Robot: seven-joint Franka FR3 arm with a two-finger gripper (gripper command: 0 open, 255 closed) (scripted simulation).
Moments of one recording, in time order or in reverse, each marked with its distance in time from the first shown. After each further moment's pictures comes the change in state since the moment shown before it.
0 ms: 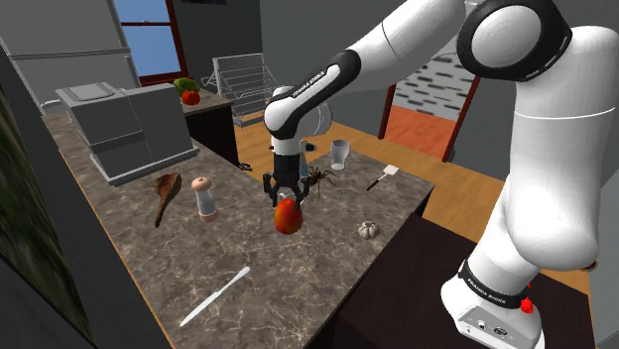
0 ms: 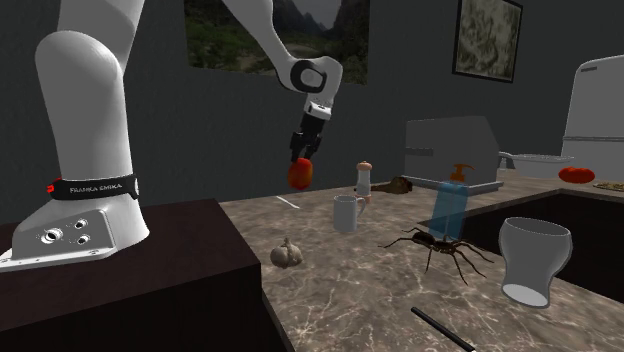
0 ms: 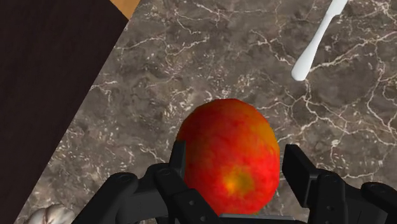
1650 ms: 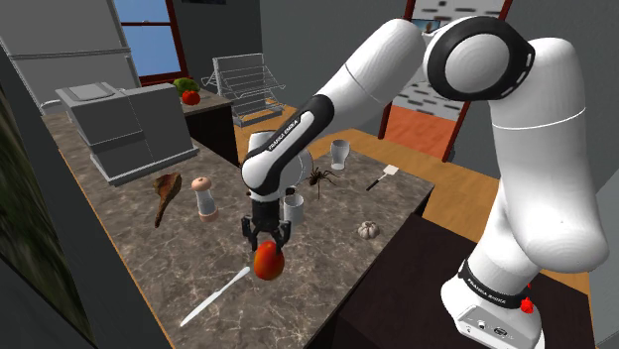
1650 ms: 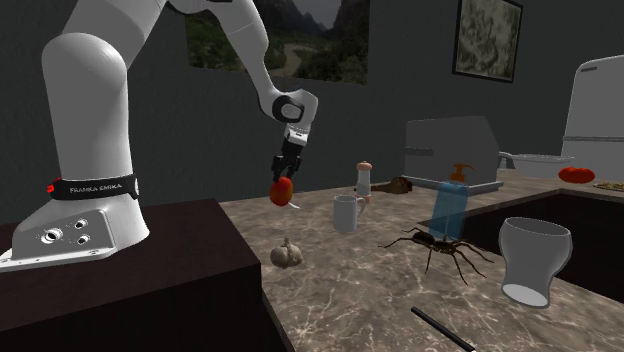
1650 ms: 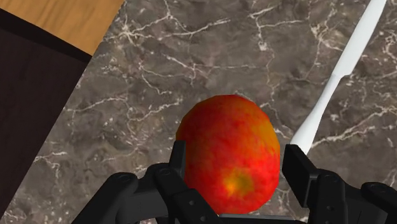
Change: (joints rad) arm 0.123 0.168 0.090 -0.010 0.060 0.227 0.110
